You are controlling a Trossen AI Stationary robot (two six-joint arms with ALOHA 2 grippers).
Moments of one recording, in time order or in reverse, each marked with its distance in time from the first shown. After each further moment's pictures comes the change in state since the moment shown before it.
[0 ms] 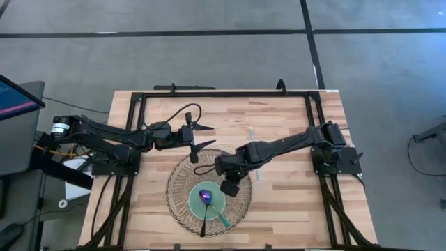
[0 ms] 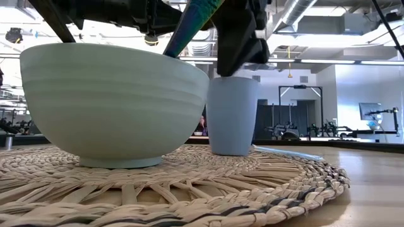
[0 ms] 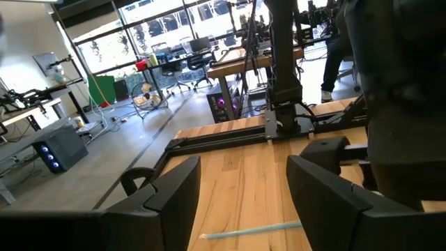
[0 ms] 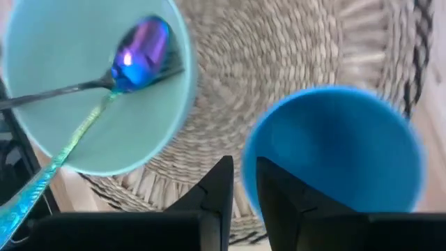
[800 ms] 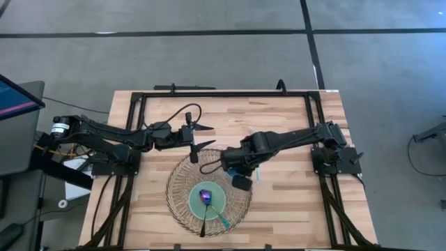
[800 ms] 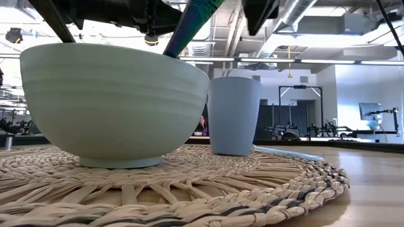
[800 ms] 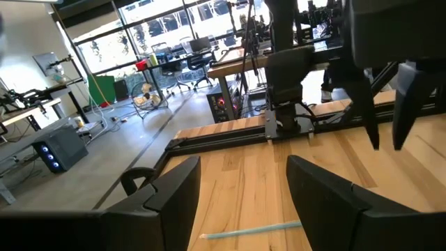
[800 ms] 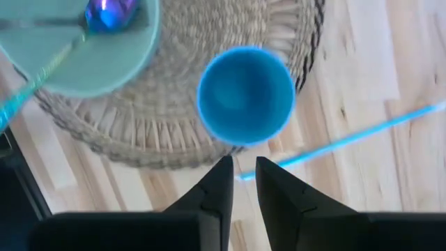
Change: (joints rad) left arm 0.000 0.000 0.000 0.000 0.000 0.000; right arm 0.016 -0.004 0.326 -0.513 0.110 -0.135
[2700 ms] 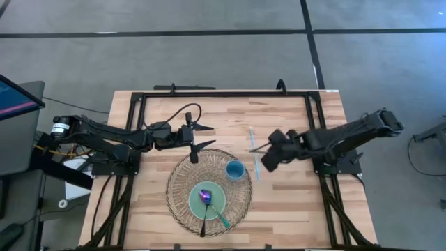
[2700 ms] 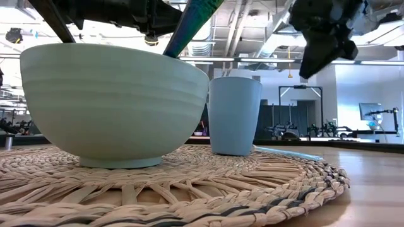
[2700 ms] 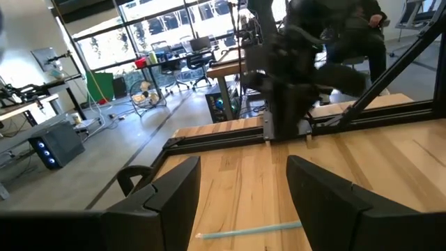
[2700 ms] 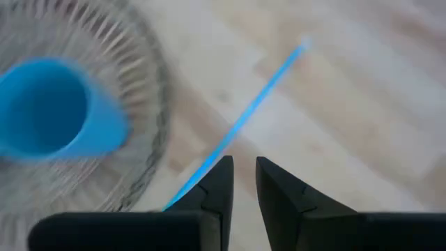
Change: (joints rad) left arm 0.000 0.000 0.000 0.000 0.000 -0.027; right arm 0.009 -0.724 -1.038 0.542 0.367 0.465
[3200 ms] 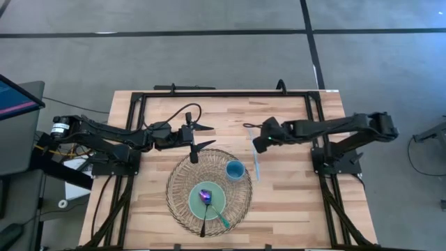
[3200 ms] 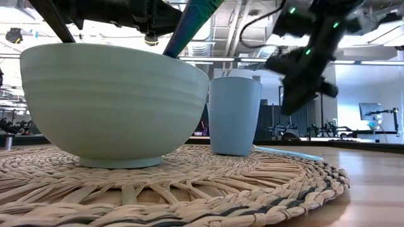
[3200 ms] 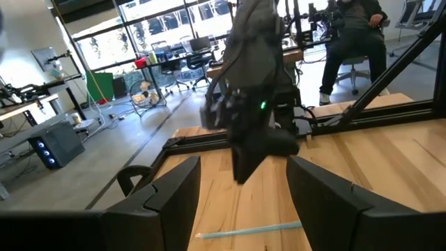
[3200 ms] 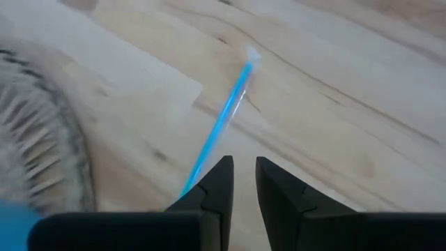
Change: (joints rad) left arm 0.000 0.000 0.000 0.000 0.000 0.000; right arm -0.348 0.099 -0.199 0.364 -0.120 -0.113
